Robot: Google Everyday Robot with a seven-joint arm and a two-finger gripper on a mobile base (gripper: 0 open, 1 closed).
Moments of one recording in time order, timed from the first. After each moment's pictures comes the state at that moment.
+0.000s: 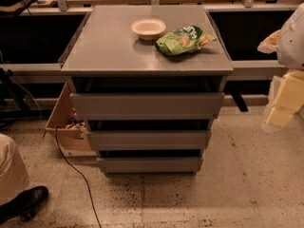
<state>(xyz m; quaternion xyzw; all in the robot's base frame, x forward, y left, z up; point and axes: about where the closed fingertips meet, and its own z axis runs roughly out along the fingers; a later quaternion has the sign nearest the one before) 0.438 -0.217 0.976 -0.60 0.78 -0.03 0.16</state>
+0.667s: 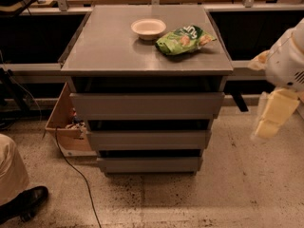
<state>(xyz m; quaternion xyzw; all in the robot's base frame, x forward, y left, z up) 0.444 -0.214 0.937 -0.61 0.78 0.00 0.16</state>
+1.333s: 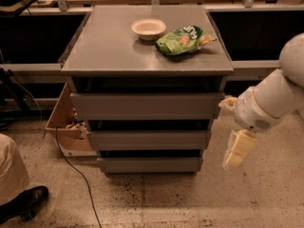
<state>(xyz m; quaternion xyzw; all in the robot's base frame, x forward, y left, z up) 0.464 -0.190 0.803 -0.62 0.75 0.09 0.18</state>
